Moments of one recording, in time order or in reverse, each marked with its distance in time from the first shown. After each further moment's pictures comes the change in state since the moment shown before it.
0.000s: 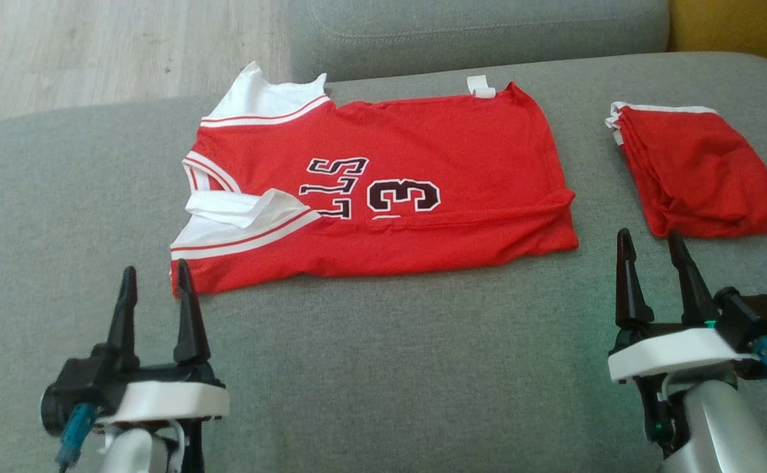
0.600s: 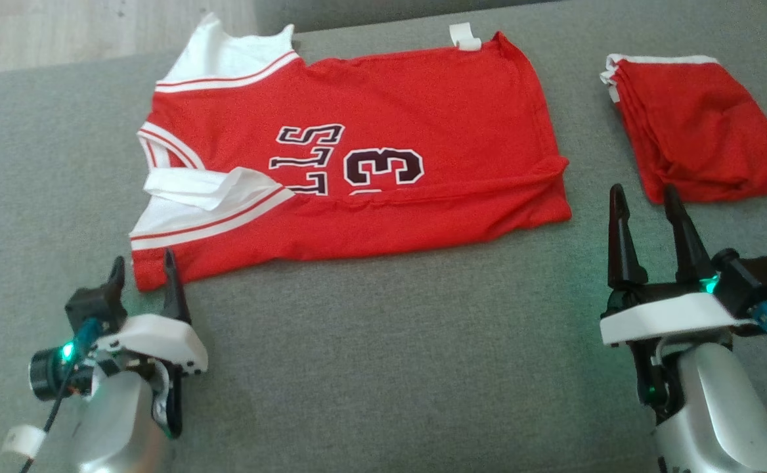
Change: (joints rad) left arm -0.328 0.039 0.028 0.570 0.061 0.041 0.055; right arm -0.075 0.001 0.033 -0.041 0.000 0.000 0.000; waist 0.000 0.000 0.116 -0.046
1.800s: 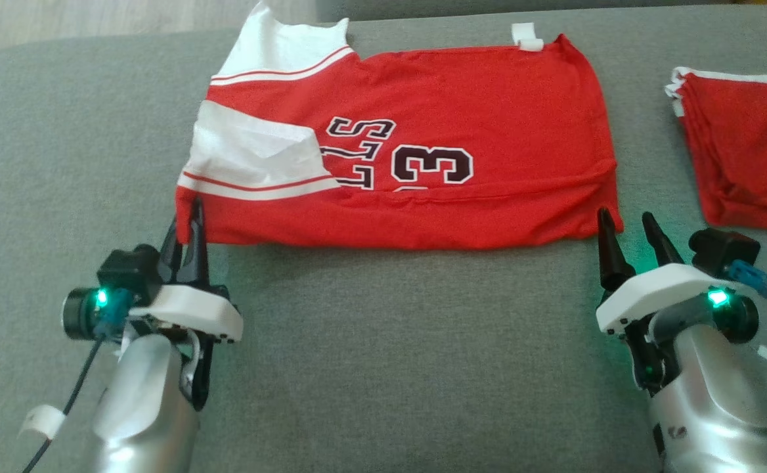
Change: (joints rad) left arm -0.056 -0.021 -0.082 -0.104 0.022 -0.070 -0.047; right arm -0.151 0.000 -0.051 0.320 0.049 0.000 0.166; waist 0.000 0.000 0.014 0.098
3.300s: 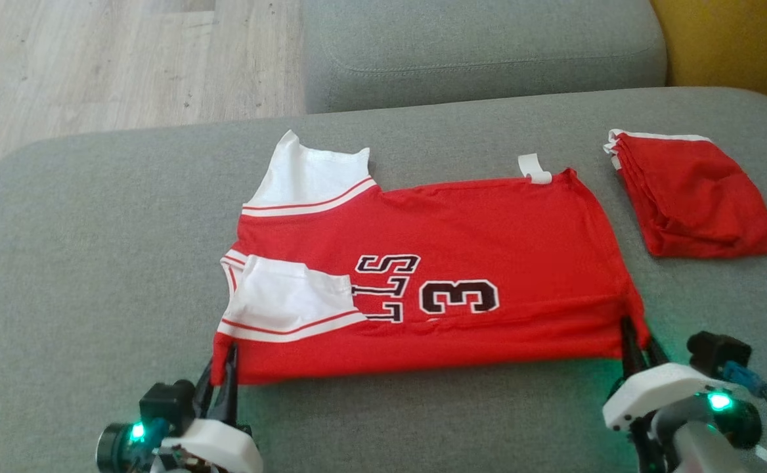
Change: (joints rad) left arm 0.319 0.002 -0.085 -0.036 -0.010 -0.009 0.002; right arm 0.140 0.002 -0.039 0.186 -0.013 0.000 -0.099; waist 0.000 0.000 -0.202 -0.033
